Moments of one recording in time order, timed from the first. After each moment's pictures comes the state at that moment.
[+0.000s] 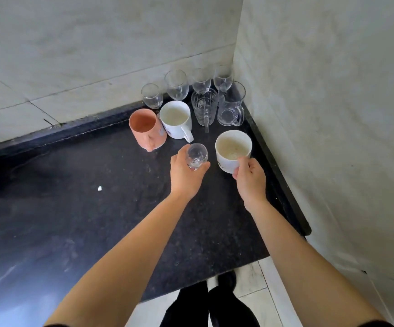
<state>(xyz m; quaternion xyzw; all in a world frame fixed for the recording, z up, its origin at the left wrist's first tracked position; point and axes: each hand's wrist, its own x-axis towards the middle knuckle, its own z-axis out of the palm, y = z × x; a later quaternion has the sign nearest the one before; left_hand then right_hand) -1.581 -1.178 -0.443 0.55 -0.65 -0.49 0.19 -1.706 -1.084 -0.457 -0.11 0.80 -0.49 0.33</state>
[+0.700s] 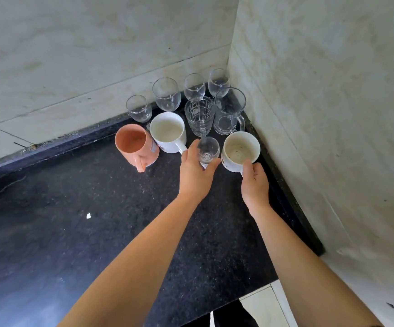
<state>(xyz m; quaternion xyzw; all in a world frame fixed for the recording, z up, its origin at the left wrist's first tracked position) -1.631 -1.224 -0.468 0.49 -0.71 -0.48 0.17 -1.737 -1.118 -0.497 -0.08 0.83 -0.47 0.29</state>
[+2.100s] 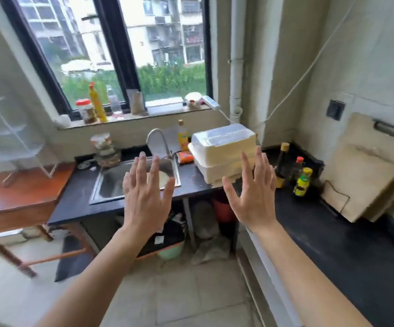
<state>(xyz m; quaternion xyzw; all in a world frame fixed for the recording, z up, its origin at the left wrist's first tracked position) -0.982 -0.714 -0.139 0.90 -0.27 0.25 0.24 -1.073 -0.948 -0.174 -0.89 0.14 -0.40 0.17</state>
